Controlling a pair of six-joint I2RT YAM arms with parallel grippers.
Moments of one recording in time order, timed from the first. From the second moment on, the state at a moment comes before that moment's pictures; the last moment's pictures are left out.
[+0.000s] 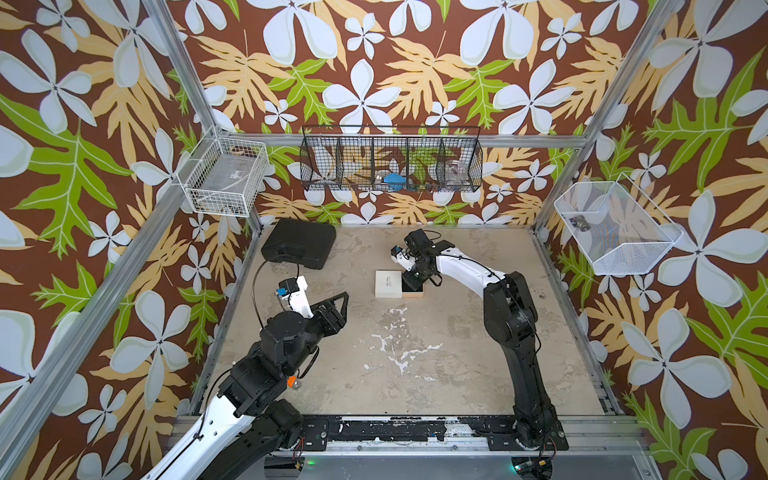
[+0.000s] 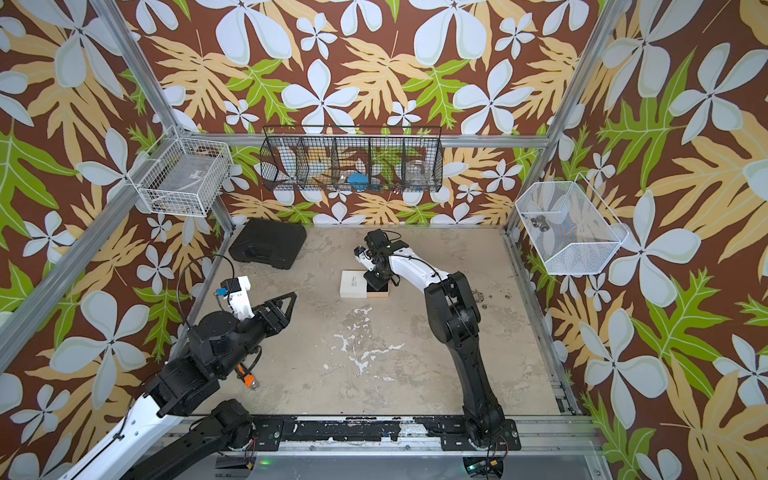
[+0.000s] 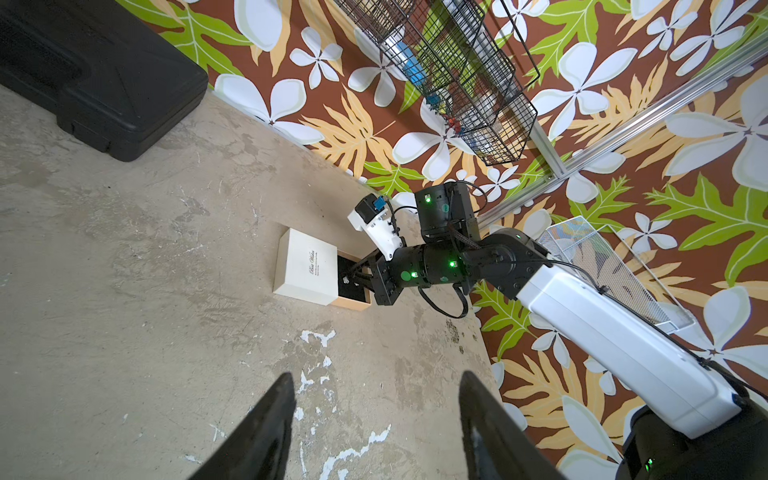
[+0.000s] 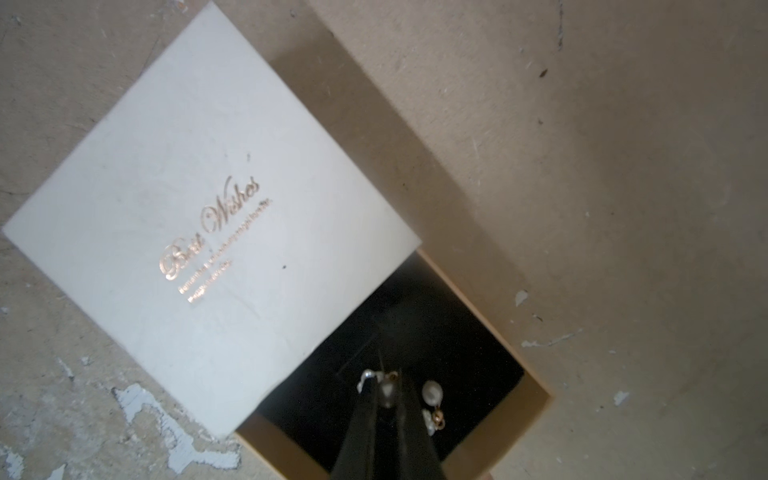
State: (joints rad) left arm -0.65 0.59 0.73 -0.40 -0.23 -0.85; right arm 0.52 2.27 1.90 -0.80 -0.06 -0.28
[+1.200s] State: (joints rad) left arm -0.65 0.58 0.71 -0.40 -0.24 -0.85; right arm 0.54 2.36 2.01 -0.87 -0.02 -0.30
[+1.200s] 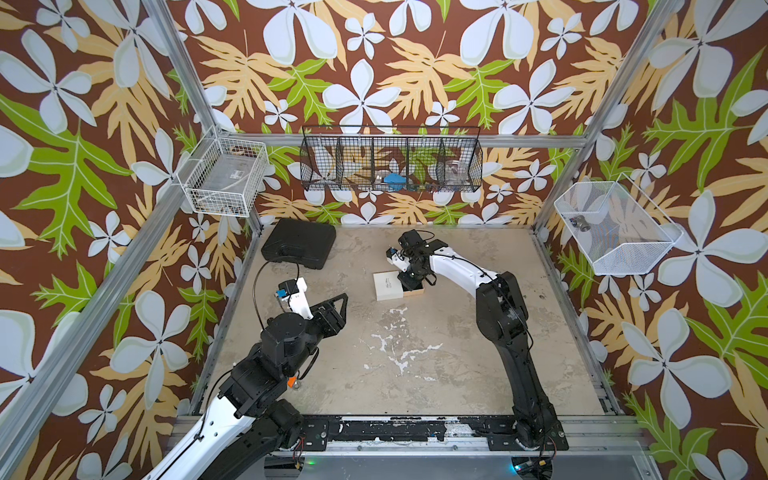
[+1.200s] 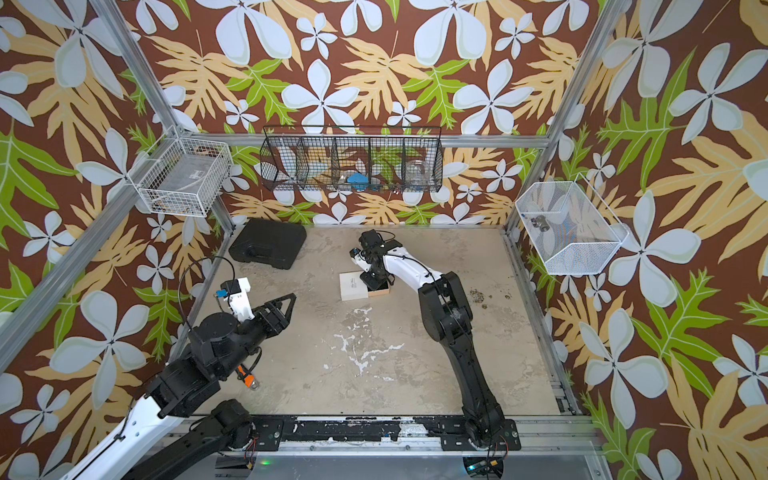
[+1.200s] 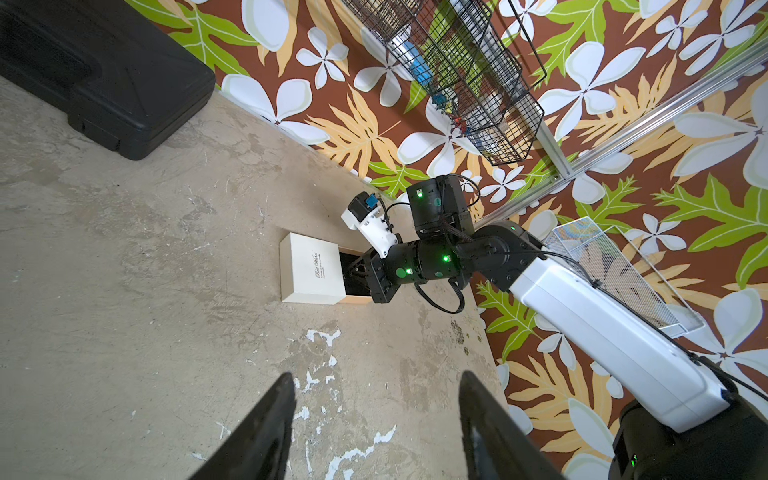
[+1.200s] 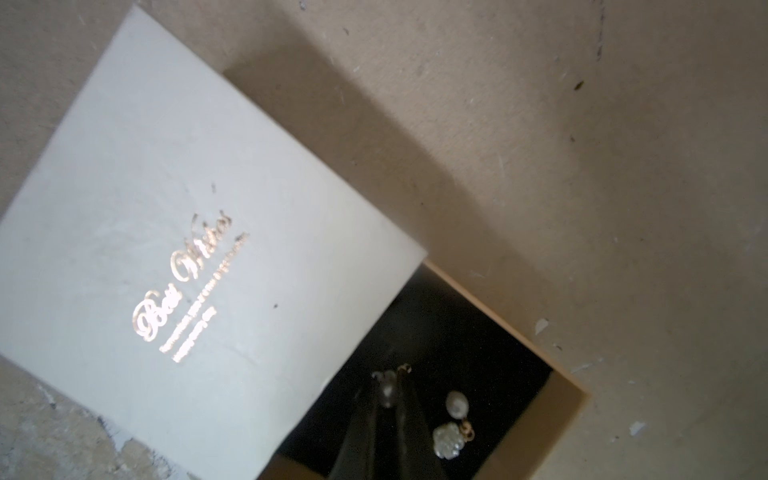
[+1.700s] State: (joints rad) left arm -0.65 0.60 0.68 -0.38 -0.25 -0.85; right arm 0.55 2.41 2.10 -0.94 0.02 -0.31
